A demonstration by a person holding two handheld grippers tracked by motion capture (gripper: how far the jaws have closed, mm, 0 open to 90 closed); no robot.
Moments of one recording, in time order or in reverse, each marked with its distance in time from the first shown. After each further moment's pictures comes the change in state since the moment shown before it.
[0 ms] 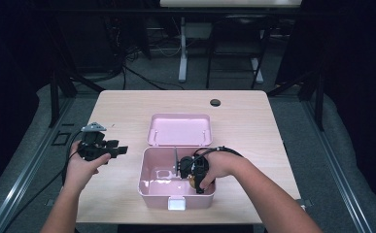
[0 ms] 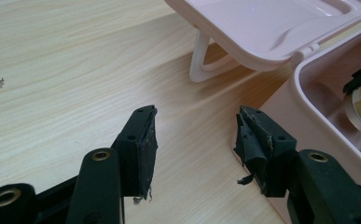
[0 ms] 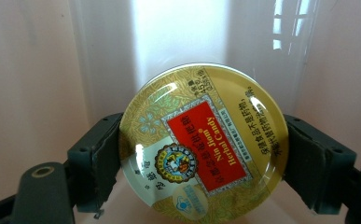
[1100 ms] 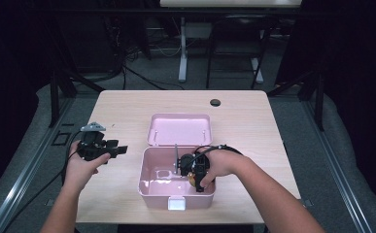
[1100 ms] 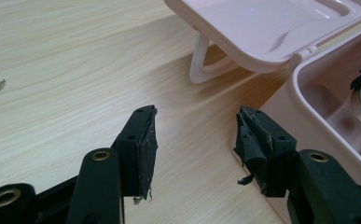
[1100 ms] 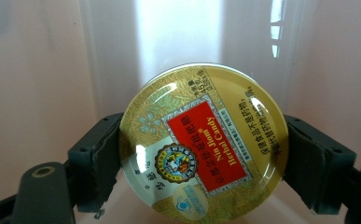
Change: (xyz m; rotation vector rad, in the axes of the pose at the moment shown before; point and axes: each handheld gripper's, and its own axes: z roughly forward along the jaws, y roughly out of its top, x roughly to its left) left arm 0.000 0.001 -0.002 -0.001 -0.001 0.002; right arm 0.000 -0.002 -0.012 -0.029 0.002 0.016
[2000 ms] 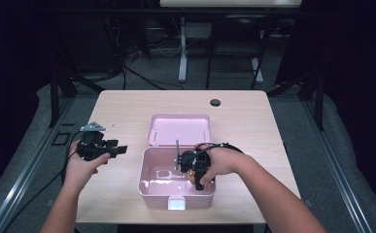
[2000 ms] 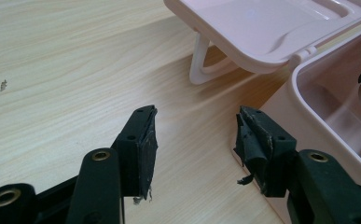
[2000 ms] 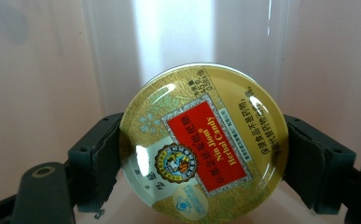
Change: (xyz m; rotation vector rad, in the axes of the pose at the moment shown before) left arm -0.001 0.000 -0.001 0.002 0.000 -0.001; right arm -0.003 -0.002 -0.011 -0.017 0.008 0.048
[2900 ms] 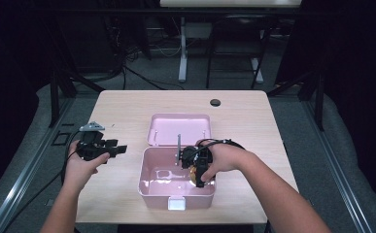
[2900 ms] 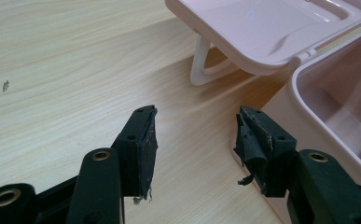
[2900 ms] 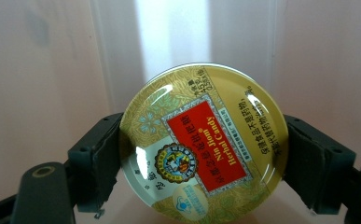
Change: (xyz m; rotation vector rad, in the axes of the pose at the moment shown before) left arm 0.001 0.000 -0.001 -0.010 0.006 0.001; right arm -0.003 -0.003 -0.016 -0.016 0.015 0.024
